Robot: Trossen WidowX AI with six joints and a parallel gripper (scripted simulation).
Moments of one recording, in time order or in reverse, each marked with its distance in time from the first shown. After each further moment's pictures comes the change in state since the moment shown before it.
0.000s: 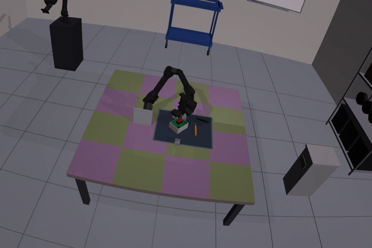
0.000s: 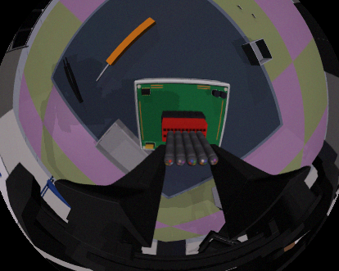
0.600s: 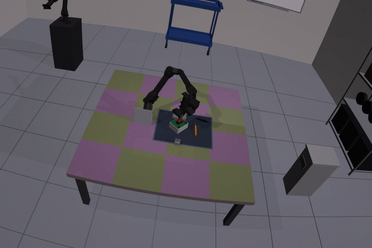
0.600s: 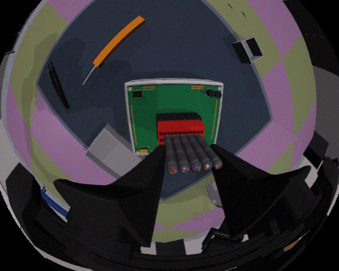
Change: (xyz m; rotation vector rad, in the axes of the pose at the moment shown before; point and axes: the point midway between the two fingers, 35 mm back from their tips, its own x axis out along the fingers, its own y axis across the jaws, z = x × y) arm 0.004 0.007 0.001 0.006 -0.001 -0.134
